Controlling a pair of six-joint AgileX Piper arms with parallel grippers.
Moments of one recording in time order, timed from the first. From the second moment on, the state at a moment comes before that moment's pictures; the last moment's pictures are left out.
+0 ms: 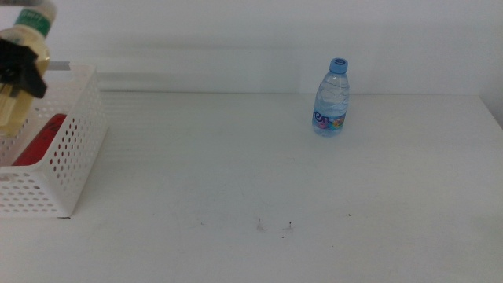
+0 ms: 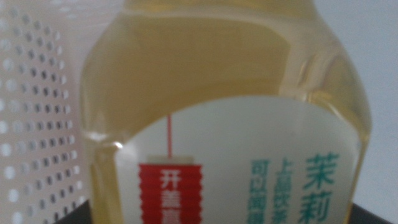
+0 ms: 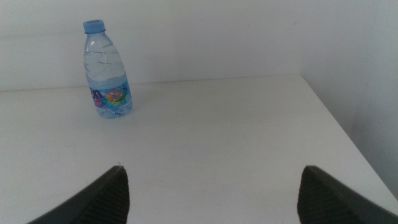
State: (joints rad) left arm 0.26 1.75 -1.67 -0.26 1.21 0.45; right arm 0.00 0.00 0.00 -0.04 0.25 0.10
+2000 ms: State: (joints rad) left arm 0.05 1.35 -1.45 -0.28 0.95 0.50; right arm 0.00 0.00 0.00 -0.04 0.25 0.10
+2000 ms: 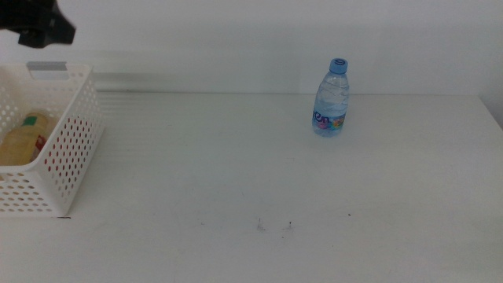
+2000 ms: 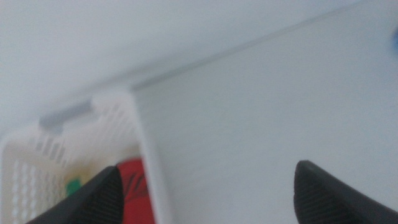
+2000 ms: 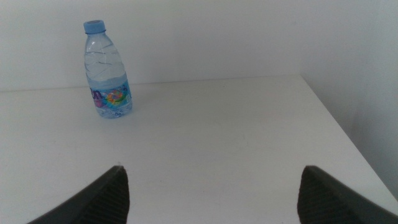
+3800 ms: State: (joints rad) left arm -0.43 0.84 -1.03 -0.24 0.65 0.29; right arm 0.00 0.00 0.00 -0.04 0.25 0.10
